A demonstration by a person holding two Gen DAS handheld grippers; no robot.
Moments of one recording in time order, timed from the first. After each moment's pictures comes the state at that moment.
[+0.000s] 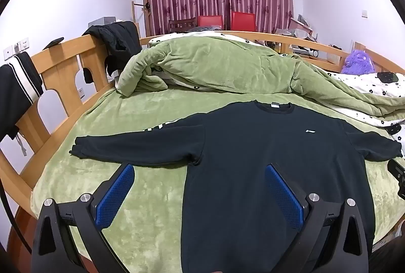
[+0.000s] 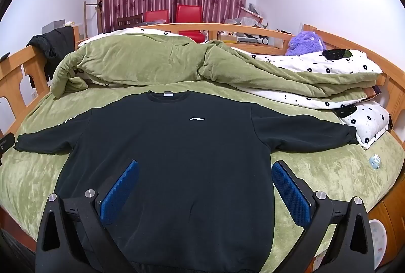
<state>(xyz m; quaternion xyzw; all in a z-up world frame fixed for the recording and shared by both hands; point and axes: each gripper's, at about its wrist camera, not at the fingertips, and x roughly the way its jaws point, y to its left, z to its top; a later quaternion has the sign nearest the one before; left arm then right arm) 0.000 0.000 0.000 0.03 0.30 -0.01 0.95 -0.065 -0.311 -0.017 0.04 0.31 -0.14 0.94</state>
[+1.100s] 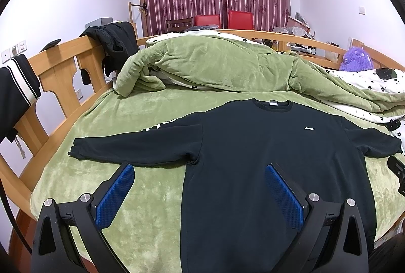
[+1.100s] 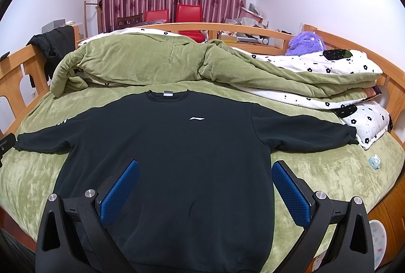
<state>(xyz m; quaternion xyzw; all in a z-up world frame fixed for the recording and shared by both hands) -0.001 -0.009 0.001 0.04 0.30 -0.01 0.95 -0.067 -0.314 -0.018 0.04 0.32 -0.14 0.94</state>
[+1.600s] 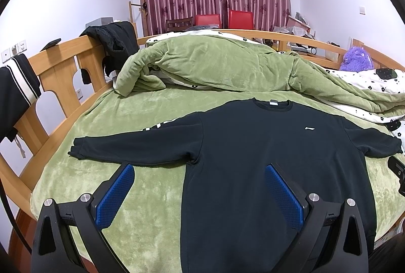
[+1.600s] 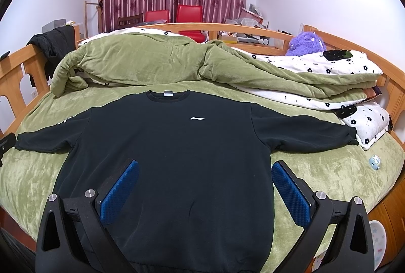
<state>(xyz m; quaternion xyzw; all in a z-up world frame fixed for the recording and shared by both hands) -0.001 -0.007 0.000 0.04 0.30 -0.01 0.95 -0.069 -0.315 -0.018 0.04 0.31 -0.14 0.94</state>
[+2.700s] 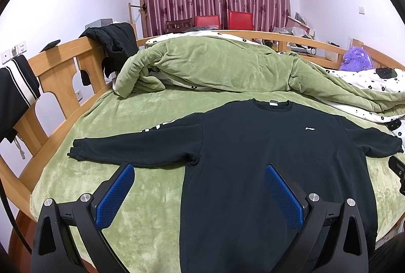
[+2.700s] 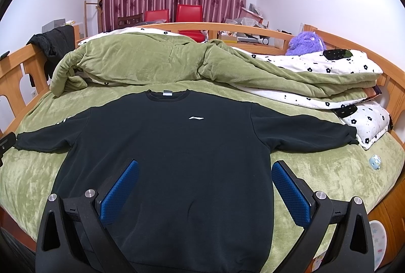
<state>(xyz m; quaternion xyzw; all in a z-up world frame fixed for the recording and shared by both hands) 0.001 -0.009 -0.006 0.04 0.30 -0.01 0.95 -0.070 -0.321 -0.017 0.03 0.31 -0.14 0.94</state>
